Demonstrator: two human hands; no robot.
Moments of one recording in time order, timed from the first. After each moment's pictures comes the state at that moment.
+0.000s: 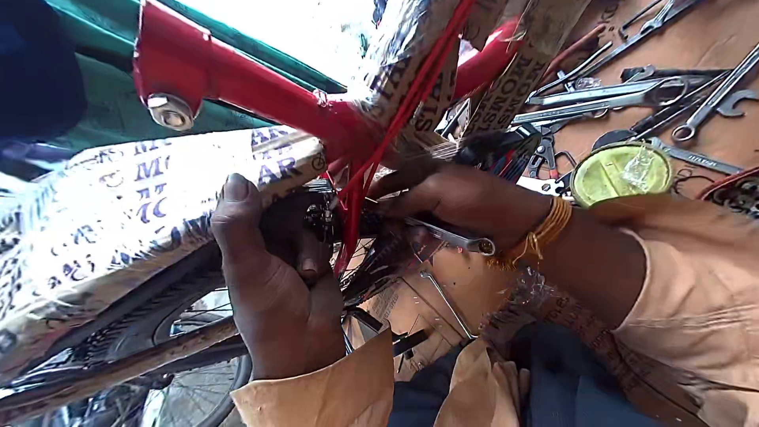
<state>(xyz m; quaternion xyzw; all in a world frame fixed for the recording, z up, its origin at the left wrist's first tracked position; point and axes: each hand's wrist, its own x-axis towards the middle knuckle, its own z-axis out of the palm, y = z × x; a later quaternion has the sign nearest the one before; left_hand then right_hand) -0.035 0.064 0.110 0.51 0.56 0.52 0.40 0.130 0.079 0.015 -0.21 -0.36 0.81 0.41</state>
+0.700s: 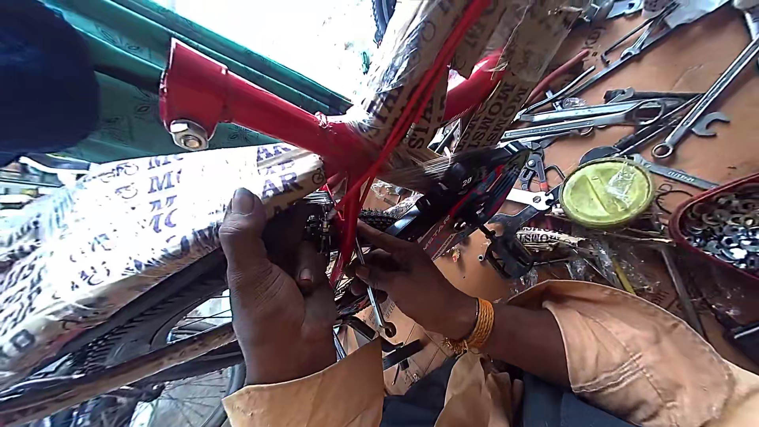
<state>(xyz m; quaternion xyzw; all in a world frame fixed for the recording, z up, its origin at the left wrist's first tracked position) -0.036 0.067 0.111 0.50 0.56 0.50 0.43 0.047 0.020 -0.001 -0.23 -0.25 0.76 0.55</state>
